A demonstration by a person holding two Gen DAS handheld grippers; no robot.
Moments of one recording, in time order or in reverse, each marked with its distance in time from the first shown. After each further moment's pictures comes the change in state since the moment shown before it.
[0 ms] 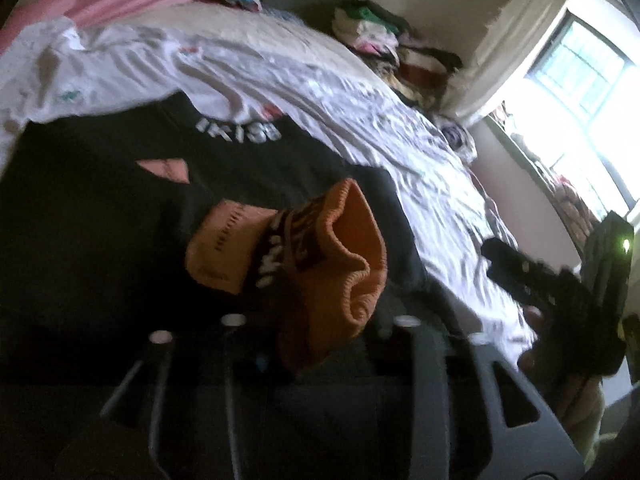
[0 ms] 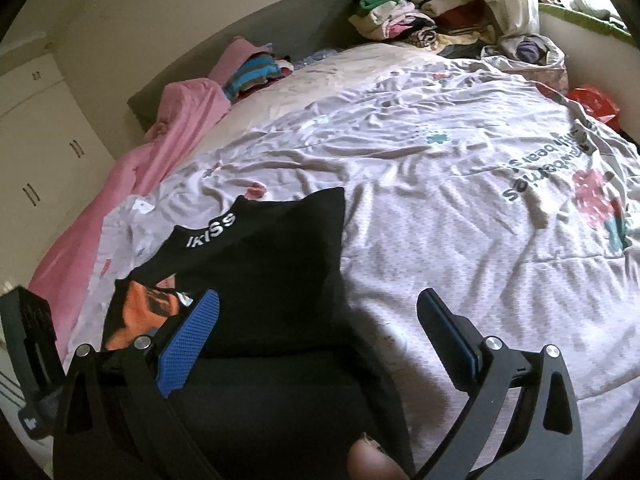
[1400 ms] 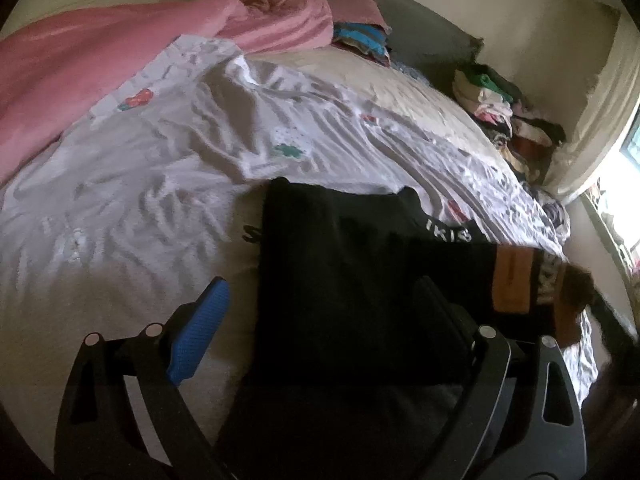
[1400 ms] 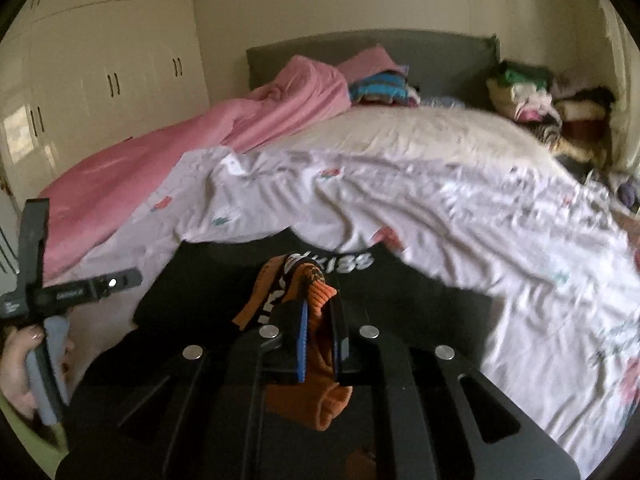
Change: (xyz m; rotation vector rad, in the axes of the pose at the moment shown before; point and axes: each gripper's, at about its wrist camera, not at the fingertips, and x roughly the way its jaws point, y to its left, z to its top) left arm -0.104 0.127 0.035 -0.200 -0.178 0.379; right arm 0.027 0.144 0.025 -0.503 -0.065 0.164
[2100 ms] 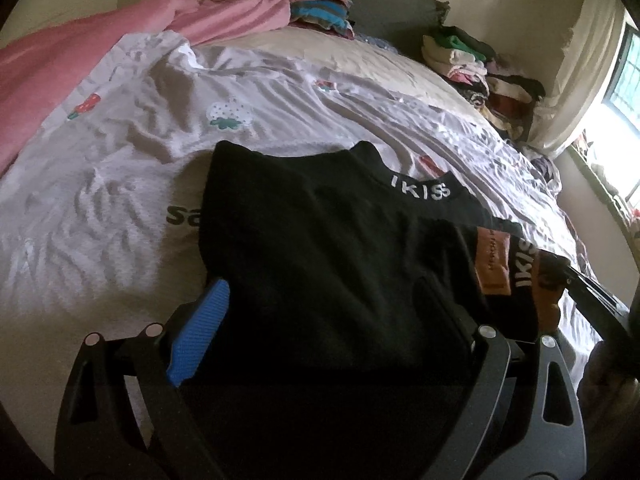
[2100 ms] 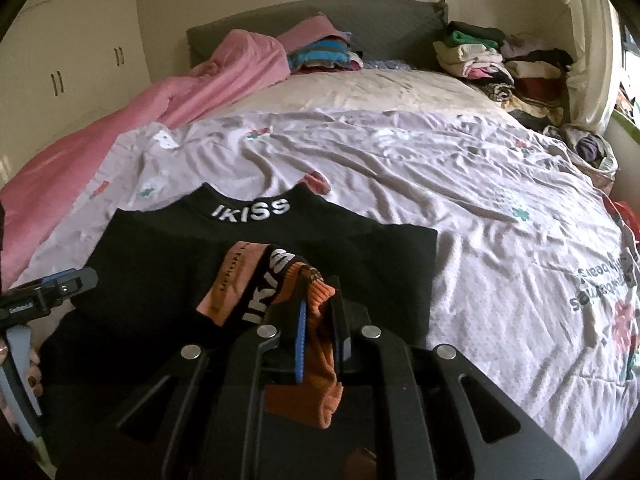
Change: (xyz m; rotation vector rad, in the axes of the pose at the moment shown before) left arm 0.035 -0.041 -0.020 0.133 0.060 -0.037; right arm 0.026 -0.045 -0.048 0.115 0.114 -0.162
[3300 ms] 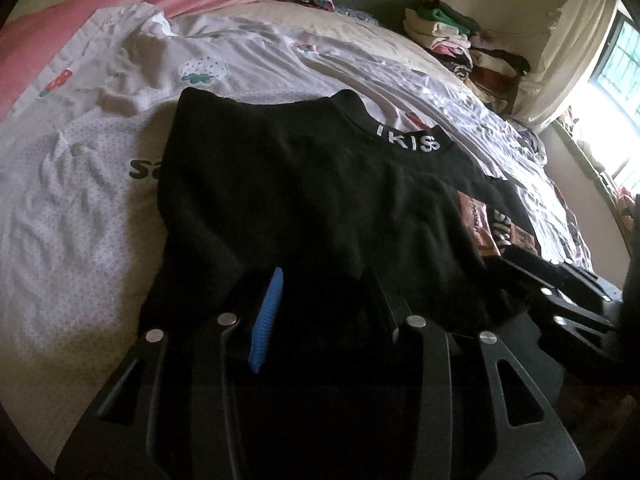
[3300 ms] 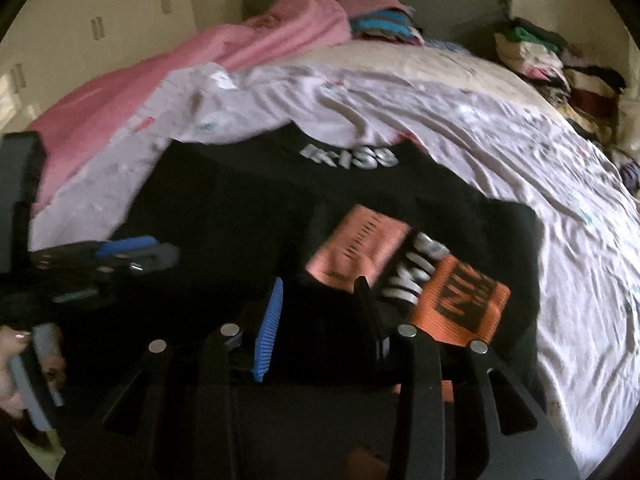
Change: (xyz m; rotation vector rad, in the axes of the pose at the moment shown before) left arm 0.023 0.001 -0.022 0.029 0.098 -0.078; right arm 0.030 0.072 -0.023 -0.144 0.146 0.086
